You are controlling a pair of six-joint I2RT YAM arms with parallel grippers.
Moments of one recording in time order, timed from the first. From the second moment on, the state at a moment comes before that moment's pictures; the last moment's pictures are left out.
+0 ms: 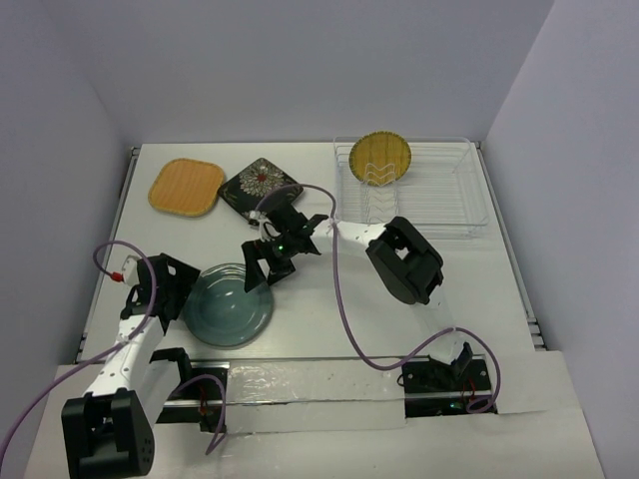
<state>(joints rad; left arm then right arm) 0.08 0.85 0.30 -0.29 -0.14 -0.97 0.85 2.16 1.51 -0.28 -0.64 0.47</state>
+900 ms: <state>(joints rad) 0.04 0.80 0.15 0.01 0.01 -1.04 0.78 2.17 1.31 0.05 -0.88 0.75</state>
